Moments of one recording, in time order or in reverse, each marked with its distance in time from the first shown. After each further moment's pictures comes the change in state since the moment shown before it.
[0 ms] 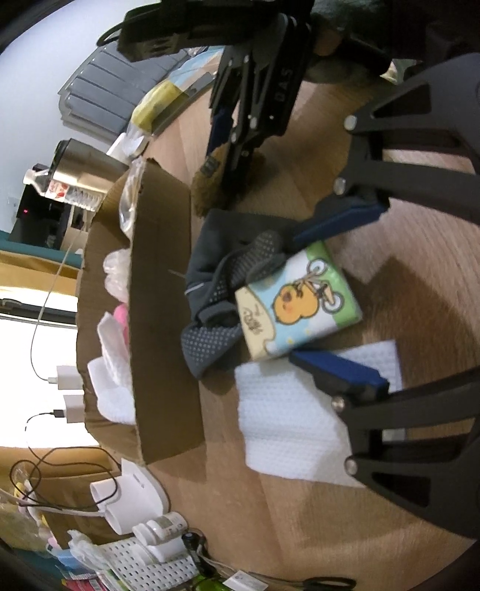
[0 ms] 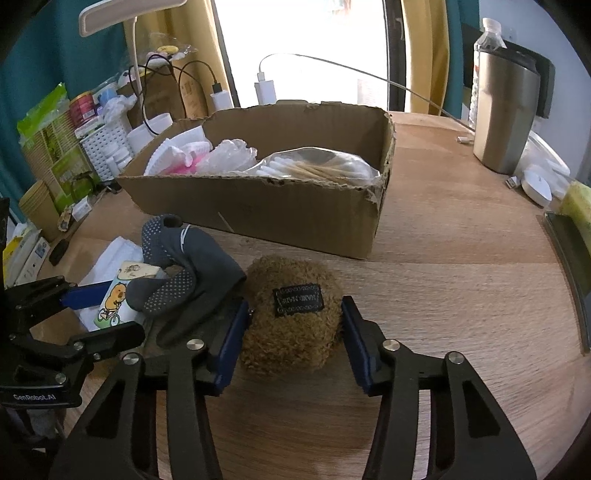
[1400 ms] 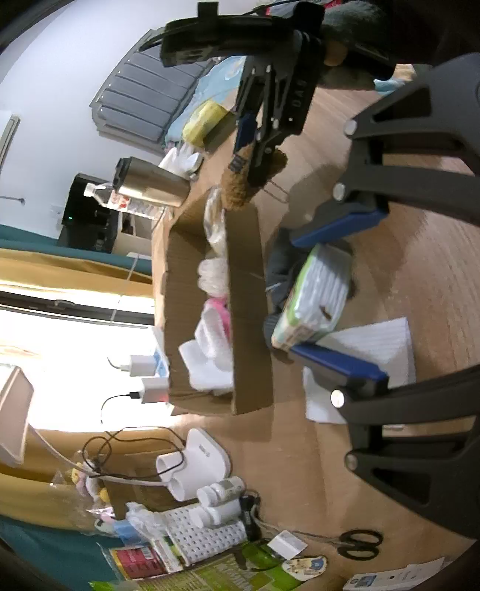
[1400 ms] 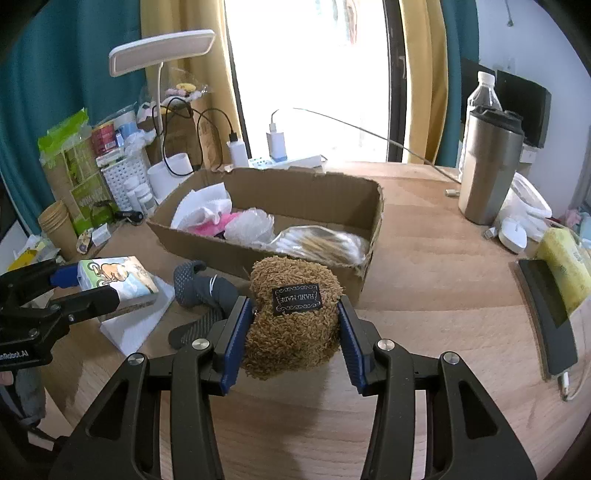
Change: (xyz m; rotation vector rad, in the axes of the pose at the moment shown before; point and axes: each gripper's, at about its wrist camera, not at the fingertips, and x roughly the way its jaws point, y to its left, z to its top) left arm -0.072 0.003 0.023 0.013 -0.198 0.005; right arm -0.053 0.010 0.020 -0.037 -0.129 -0.011
